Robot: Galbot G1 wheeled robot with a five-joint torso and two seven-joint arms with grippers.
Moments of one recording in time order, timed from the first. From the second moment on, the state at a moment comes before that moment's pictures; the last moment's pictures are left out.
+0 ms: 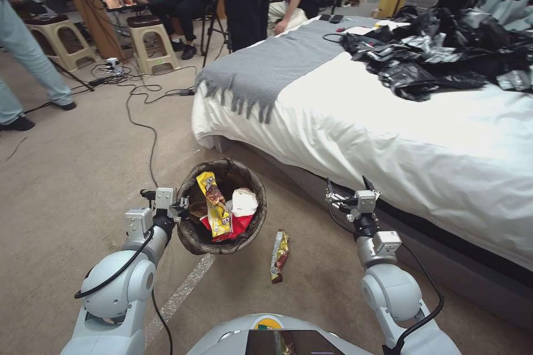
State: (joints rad) left arm 1.50 -1.44 -0.67 -2.35 -0.18 0.74 0.09; right arm -1.54 1.31 0.51 2.10 0.14 0.00 0.14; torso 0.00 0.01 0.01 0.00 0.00
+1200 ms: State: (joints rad) left arm 1.52 -1.44 -0.67 -2.35 -0.15 0.74 0.09; right arm -1.19 1.14 0.12 1.80 1.00 -0.57 0.48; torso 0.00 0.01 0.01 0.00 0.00
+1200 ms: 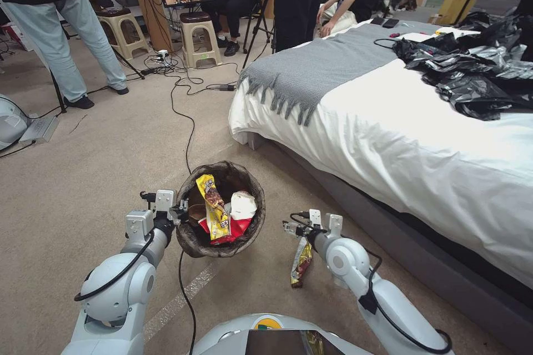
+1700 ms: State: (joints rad) left arm 1.51 -1.44 -0.66 -2.33 -0.14 0.74 0.11; right arm -1.23 1.16 0.16 1.69 0.94 -0.55 0.49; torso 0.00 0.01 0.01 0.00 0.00
